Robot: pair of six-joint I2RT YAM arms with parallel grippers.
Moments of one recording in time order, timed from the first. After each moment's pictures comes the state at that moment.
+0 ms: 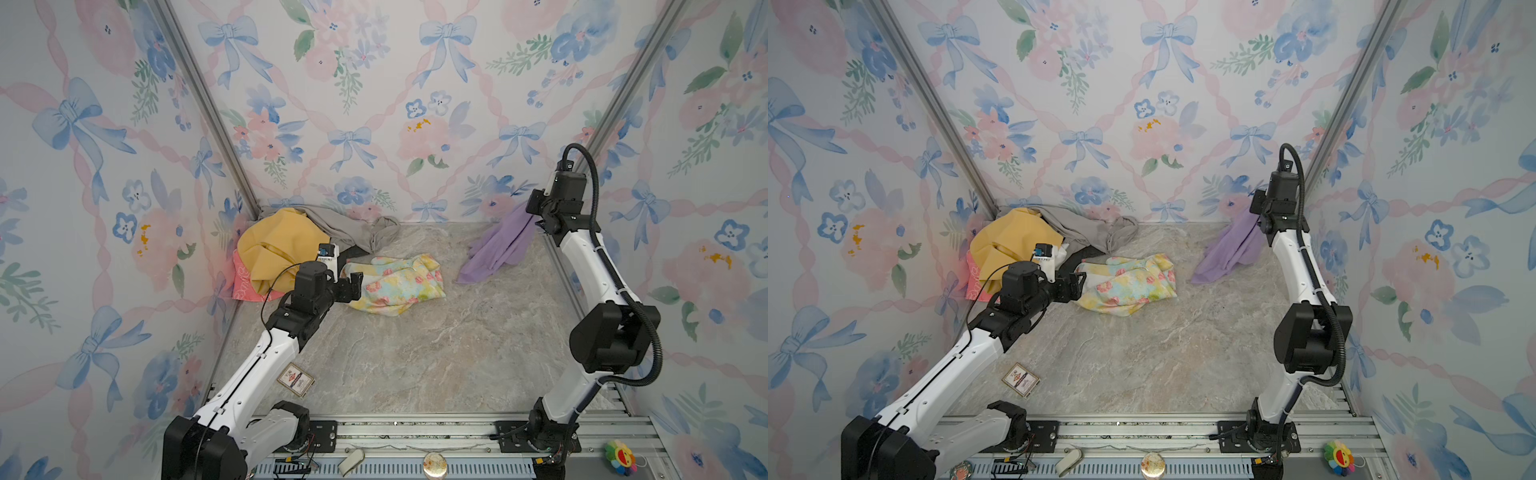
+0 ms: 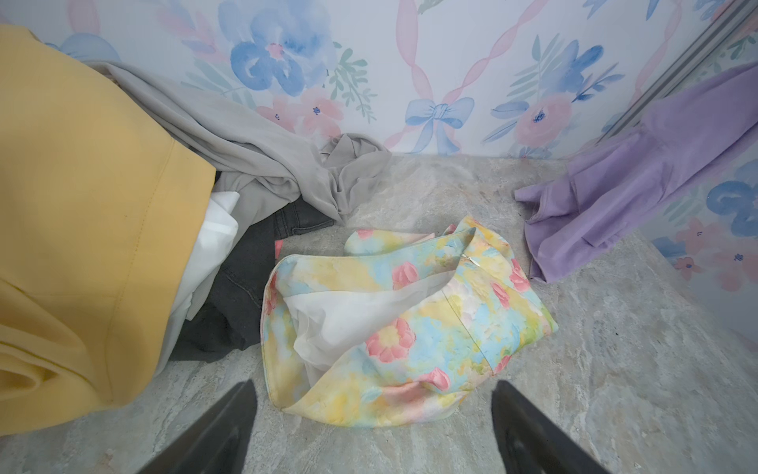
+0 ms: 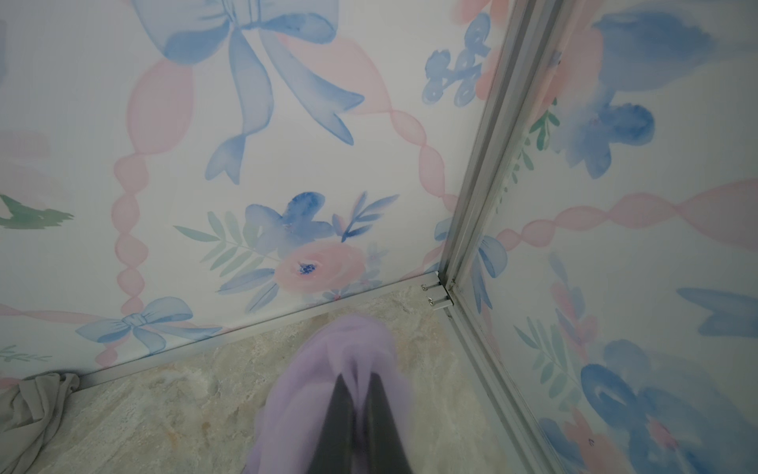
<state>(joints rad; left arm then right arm) -0.31 1.07 0.82 -0.20 0.02 -0.23 -0.05 1.80 1.76 -0.35 0.21 0.12</state>
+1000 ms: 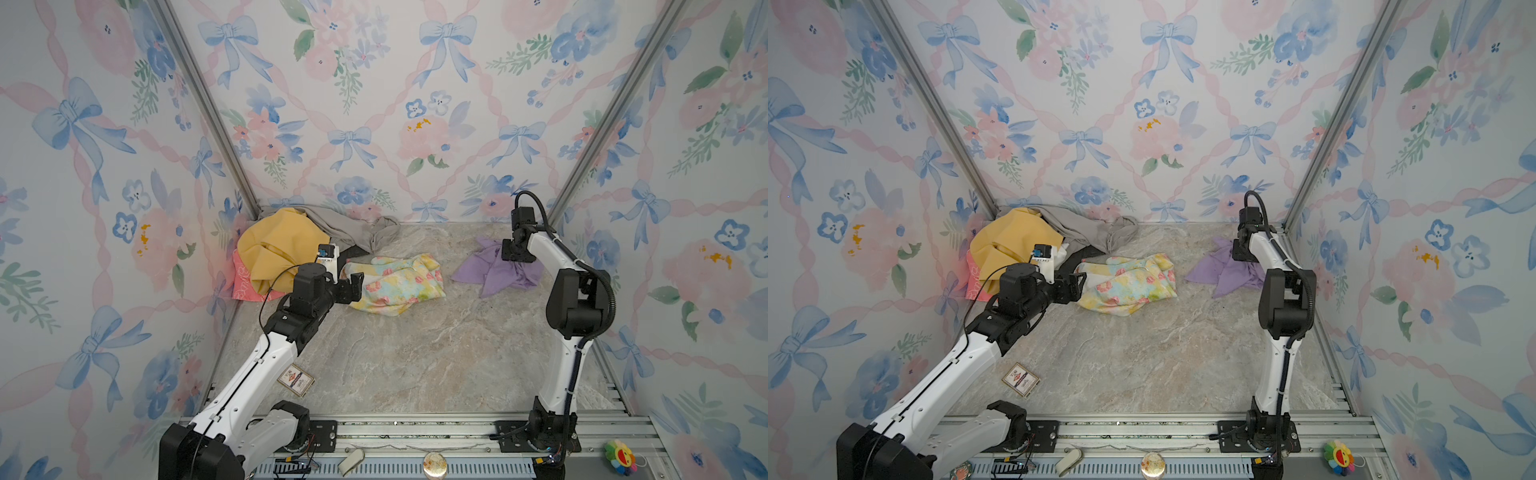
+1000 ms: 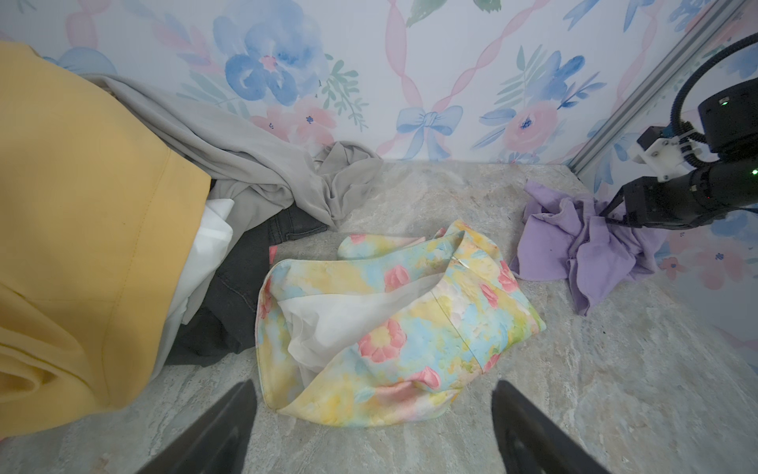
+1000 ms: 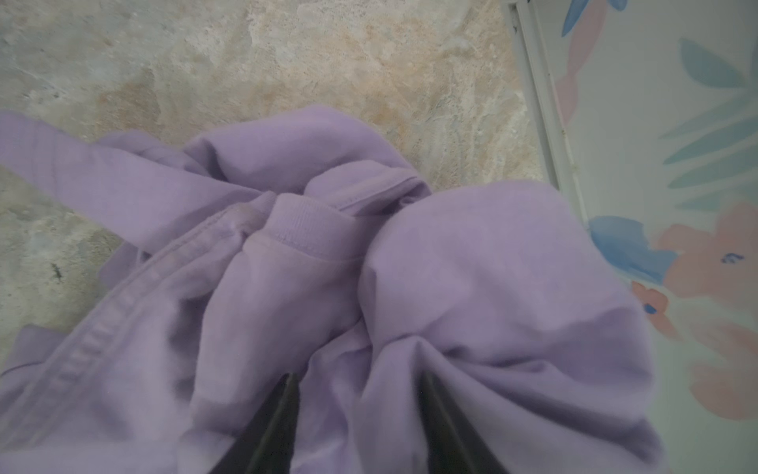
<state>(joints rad) -0.32 1.03 0.81 -0.20 0.03 -0.23 -0.01 2.16 1.87 -0.79 0.29 0.12</state>
